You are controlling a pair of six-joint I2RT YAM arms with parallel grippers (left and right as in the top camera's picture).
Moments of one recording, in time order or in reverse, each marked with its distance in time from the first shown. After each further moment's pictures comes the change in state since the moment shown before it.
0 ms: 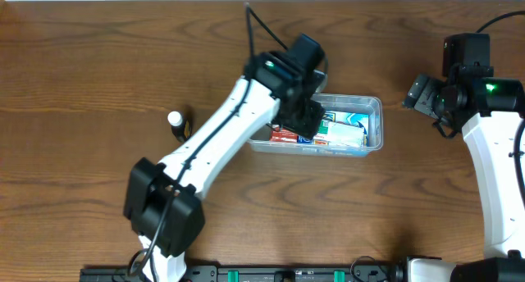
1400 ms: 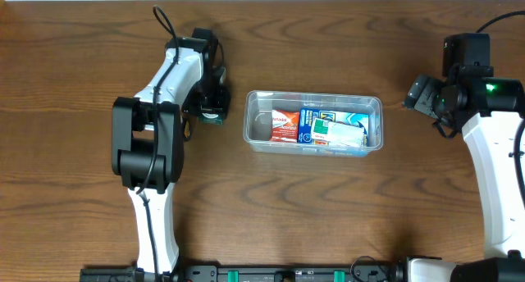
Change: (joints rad) left arm 0.513 0.314 -0.051 0.052 -0.130 0.204; right arm 0.000 0.000 0.000 0.000 0.000 0.000
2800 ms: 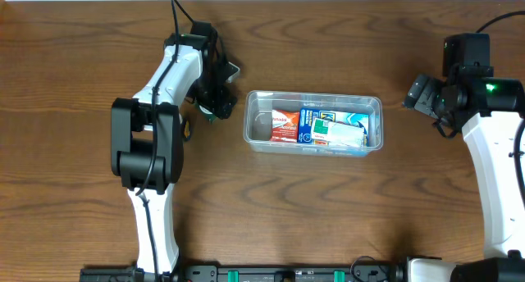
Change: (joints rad) left arm 0.000 -0.006 0.022 0.056 0.003 0.486; right arm 0.000 0.000 0.000 0.000 0.000 0.000
